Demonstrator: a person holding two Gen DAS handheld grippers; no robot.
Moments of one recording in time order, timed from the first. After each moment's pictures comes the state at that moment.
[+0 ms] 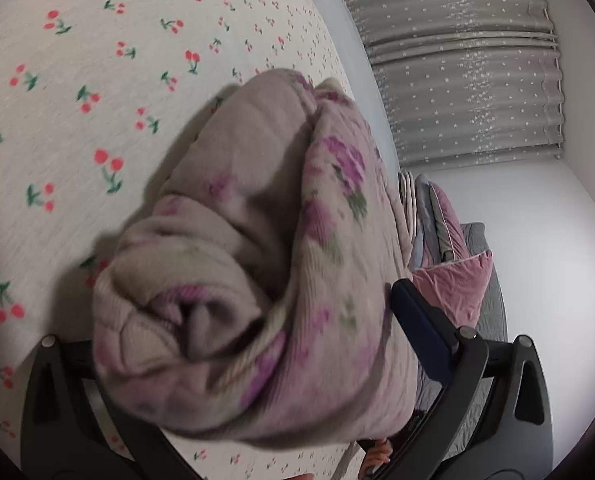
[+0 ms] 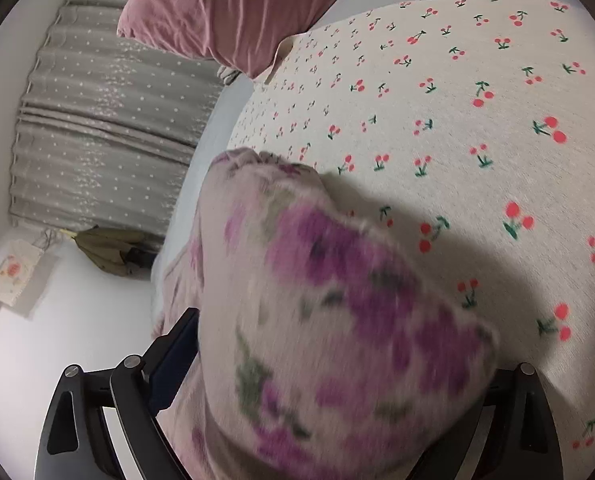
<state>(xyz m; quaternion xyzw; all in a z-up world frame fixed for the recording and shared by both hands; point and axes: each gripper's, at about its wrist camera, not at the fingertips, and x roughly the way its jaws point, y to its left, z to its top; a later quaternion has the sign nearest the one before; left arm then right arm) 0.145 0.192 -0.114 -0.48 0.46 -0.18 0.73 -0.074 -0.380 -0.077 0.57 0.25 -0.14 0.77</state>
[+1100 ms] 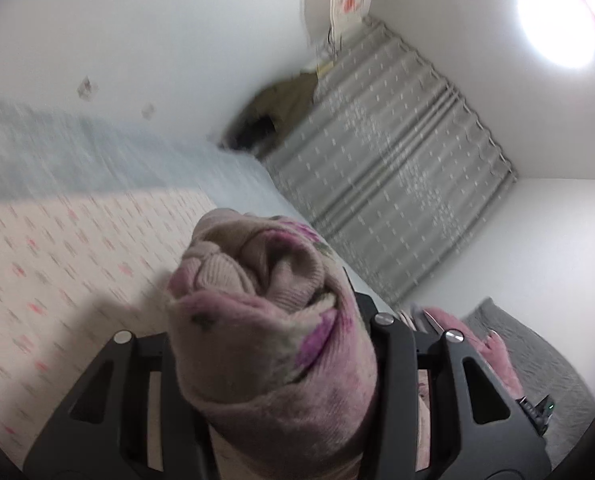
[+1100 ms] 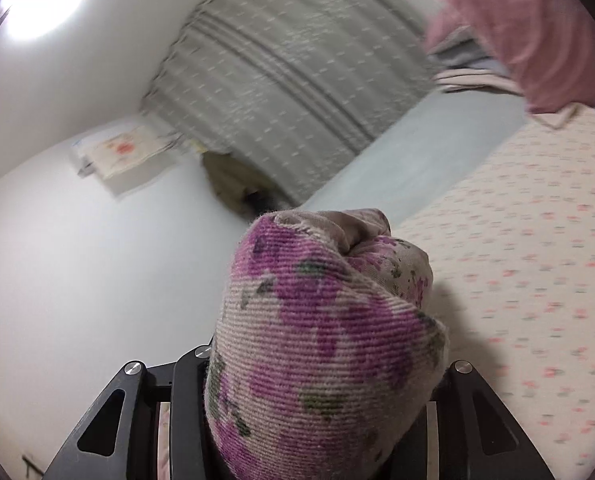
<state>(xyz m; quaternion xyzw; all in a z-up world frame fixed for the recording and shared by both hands) 0.120 0.357 0.032 -0.36 0.12 -0.09 0.92 0.066 -0.170 0.103 0.38 0.16 0.08 0.91</state>
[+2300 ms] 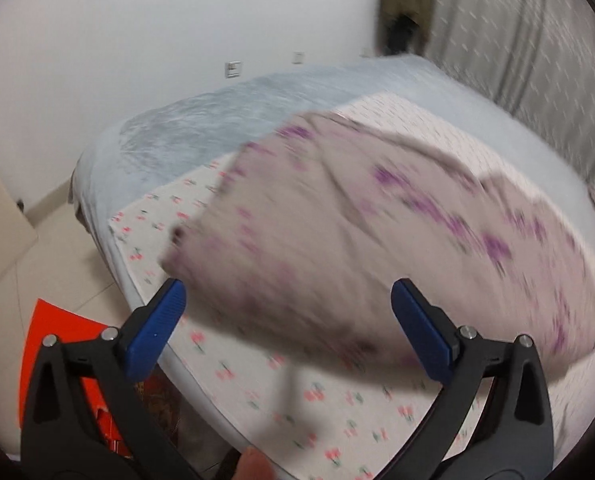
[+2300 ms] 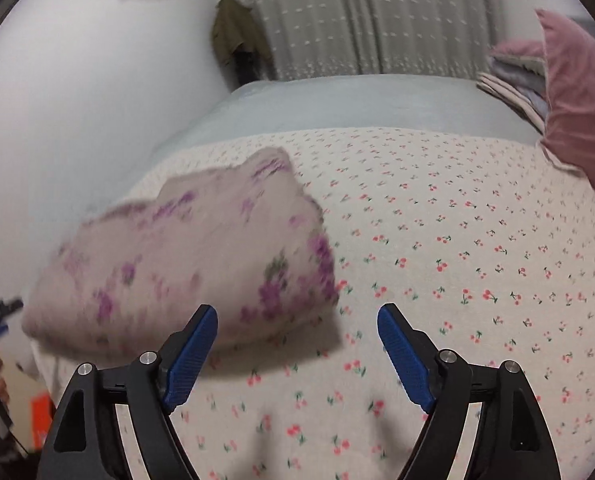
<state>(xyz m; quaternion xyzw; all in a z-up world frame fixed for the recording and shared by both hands) 0.071 0.363 -0.034 -0.11 0.39 0.18 0.90 0.009 -0.067 0.029 0.08 0.38 0.04 0.92</state>
